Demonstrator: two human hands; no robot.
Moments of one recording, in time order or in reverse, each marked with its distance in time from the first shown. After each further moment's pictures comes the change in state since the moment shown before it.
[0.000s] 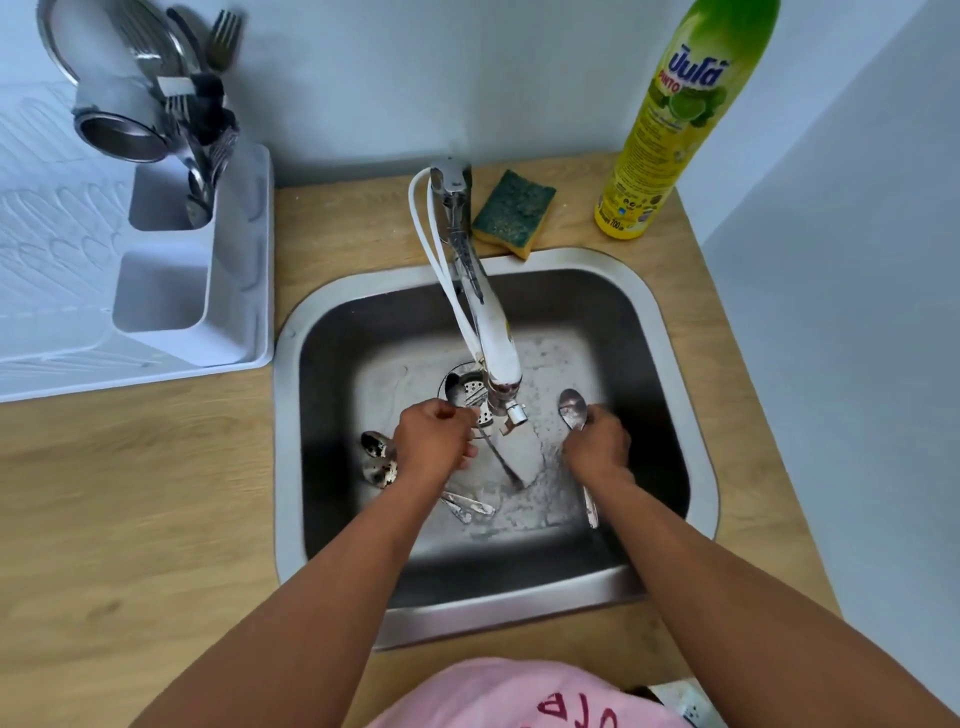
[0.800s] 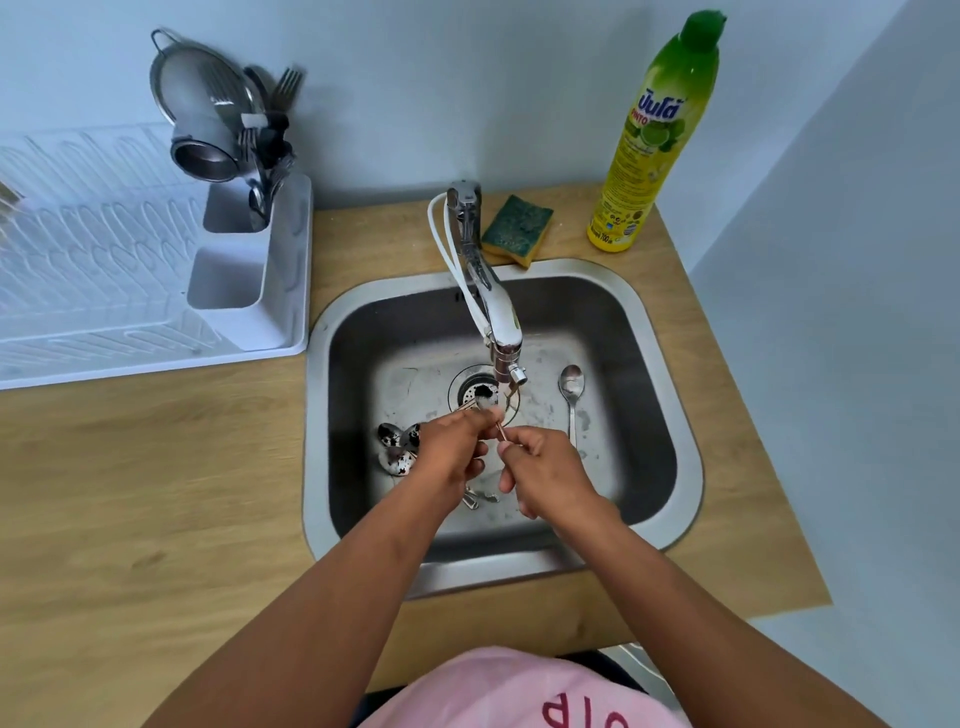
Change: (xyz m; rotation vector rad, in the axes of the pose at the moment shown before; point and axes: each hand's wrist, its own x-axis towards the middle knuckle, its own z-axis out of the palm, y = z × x) left_hand -0.048 -0.007 -0.007 -0.367 -0.212 -0.148; right_hand -0.128 -0.026 -0.018 0.304 -0.447 -0.268
